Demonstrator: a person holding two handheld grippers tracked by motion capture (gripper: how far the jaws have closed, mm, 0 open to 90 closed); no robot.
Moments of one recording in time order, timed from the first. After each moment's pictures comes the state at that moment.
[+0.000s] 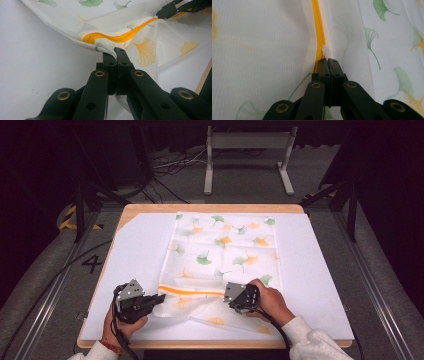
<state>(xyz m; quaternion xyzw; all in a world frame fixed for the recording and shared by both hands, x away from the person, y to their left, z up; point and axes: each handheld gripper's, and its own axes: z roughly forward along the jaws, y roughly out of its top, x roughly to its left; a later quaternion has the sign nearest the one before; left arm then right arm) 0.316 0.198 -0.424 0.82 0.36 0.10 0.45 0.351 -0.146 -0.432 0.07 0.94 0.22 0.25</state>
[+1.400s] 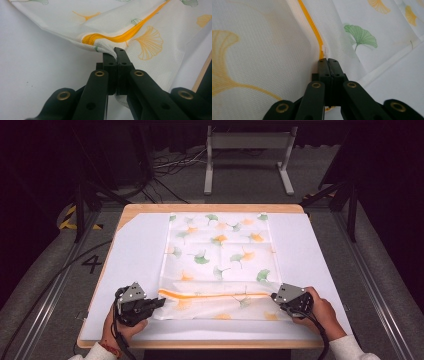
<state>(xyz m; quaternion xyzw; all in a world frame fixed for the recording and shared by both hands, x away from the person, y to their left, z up) 0.313 0.198 -0.430 0.83 0.35 0.10 0.43 0.325 -0.272 -0.424 0.18 0.92 0.22 0.26</state>
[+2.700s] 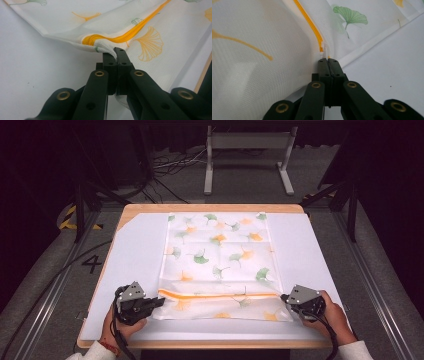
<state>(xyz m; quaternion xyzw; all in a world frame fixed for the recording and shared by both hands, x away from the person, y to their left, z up) 0.318 0.200 -0.432 0.83 0.34 0.09 0.43 0.315 -0.301 -0.425 0.22 0.91 0.24 0.27</state>
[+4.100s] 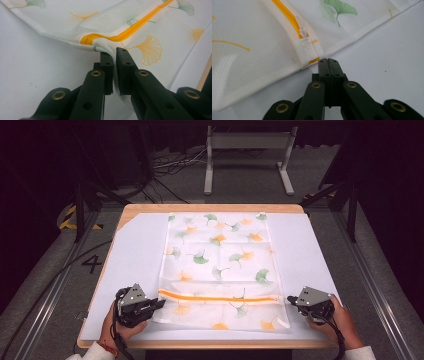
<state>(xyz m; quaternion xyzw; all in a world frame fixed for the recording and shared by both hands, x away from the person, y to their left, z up) 0.312 0.198 -0.433 0.84 0.32 0.11 0.42 0.307 -0.319 -0.425 0.24 0.90 0.26 0.27</state>
